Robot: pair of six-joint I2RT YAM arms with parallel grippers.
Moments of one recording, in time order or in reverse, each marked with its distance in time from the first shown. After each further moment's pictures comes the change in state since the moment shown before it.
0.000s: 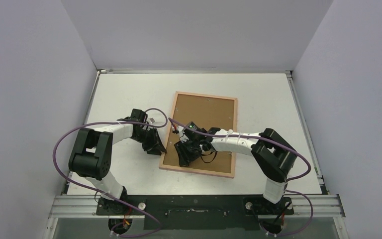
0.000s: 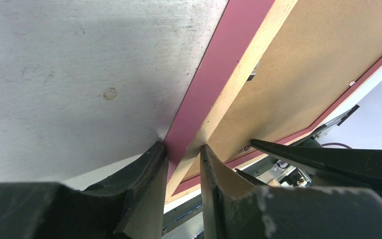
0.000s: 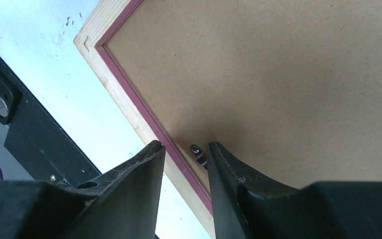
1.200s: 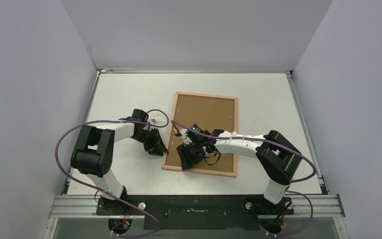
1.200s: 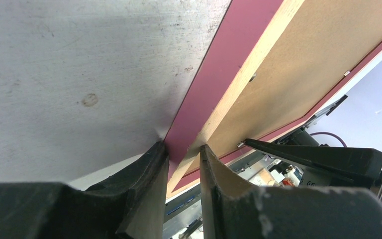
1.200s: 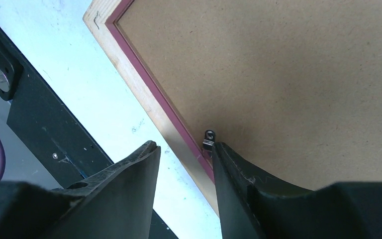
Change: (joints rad) left arm -0.005 0.039 0.013 0.000 0.053 -0.017; right arm 0.002 -0.056 -0.064 -0.020 -0.051 -0.009
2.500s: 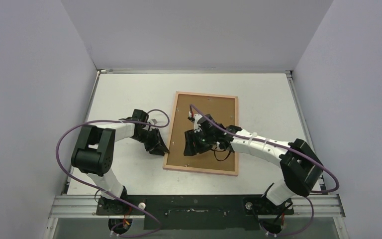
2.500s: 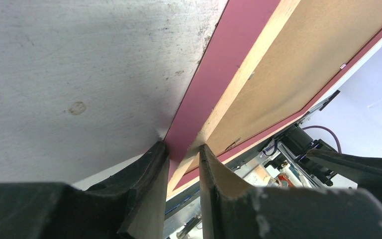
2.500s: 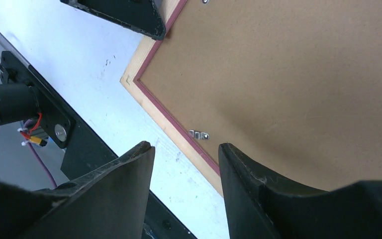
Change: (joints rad) left arm 0.005 0.010 -0.003 0.023 0.034 -0.005; right arm -0.081 -0.214 -0.059 0.050 0.087 0.175
